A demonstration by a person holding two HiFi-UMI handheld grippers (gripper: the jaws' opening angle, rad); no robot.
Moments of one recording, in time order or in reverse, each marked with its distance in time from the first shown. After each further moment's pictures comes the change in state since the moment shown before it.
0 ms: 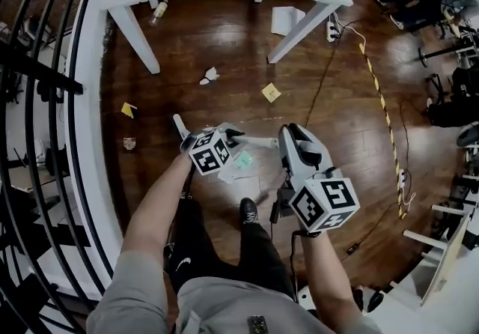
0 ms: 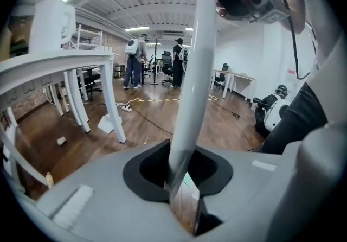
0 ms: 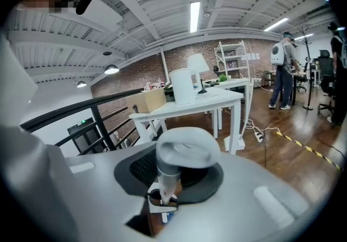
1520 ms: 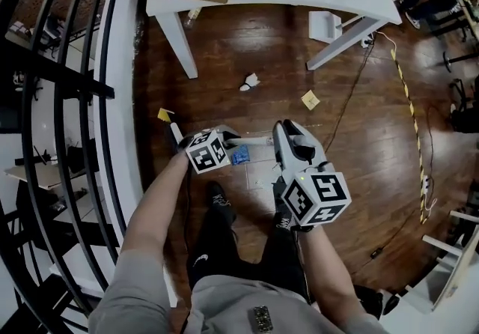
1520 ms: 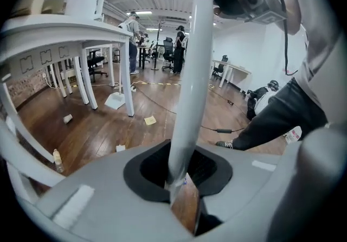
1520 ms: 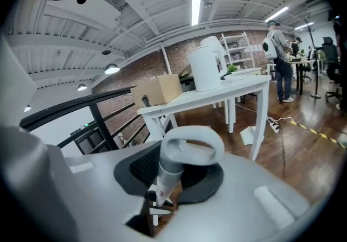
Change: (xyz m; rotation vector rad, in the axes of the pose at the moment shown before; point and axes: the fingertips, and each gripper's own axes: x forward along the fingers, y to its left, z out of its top) left arm -0.110 0.079 -0.143 -0.041 0.135 -0.062; right arm 0.138 0.116 -0.024 0.042 0.021 0.033
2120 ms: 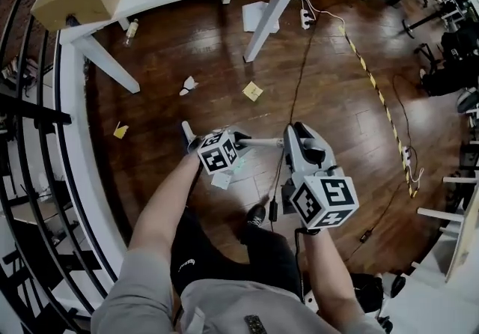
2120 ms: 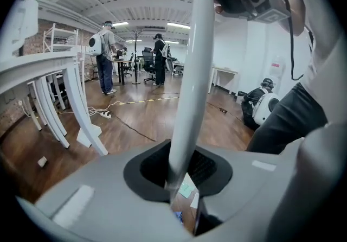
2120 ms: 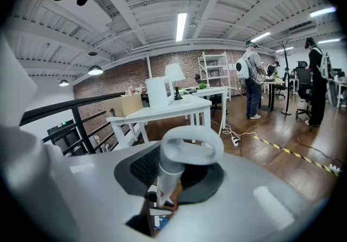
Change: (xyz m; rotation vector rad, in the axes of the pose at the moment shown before) left arm 0.177 -0.115 0.223 0.175 -0.091 -0.087; right arm -0.202 -0.210 0.026 -0.034 -0.092 -0.214
